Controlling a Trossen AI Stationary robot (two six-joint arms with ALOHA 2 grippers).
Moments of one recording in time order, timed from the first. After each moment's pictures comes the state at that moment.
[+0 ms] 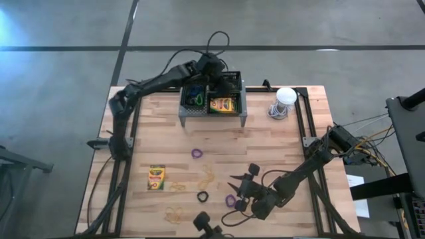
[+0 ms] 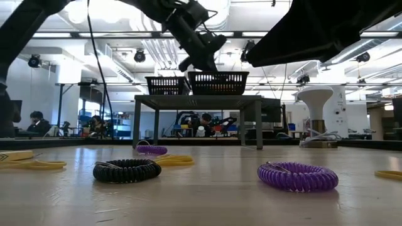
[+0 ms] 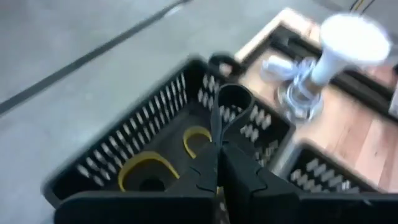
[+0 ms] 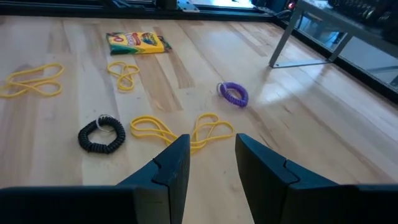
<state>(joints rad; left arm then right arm) 0.51 1.98 1.86 -0.57 -0.06 -0.19 0.68 1.81 0.99 0.04 1.00 0.58</state>
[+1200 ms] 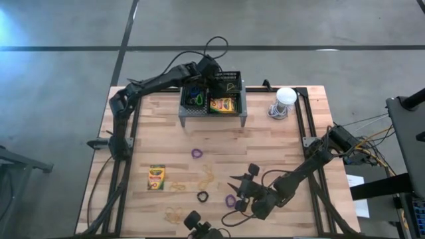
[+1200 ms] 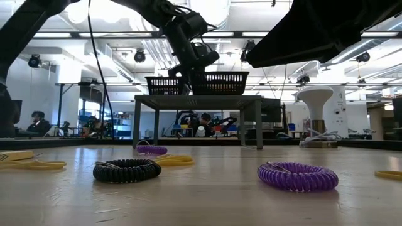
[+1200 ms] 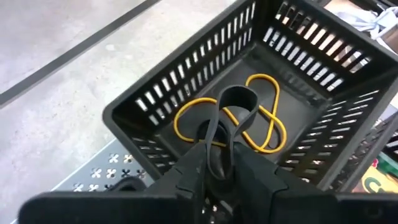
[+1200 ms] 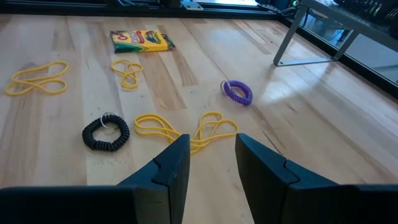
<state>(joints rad) 0.53 1.99 1.83 -0.71 -0.17 -0.21 0.68 1.81 0.99 0.04 0.99 0.58</state>
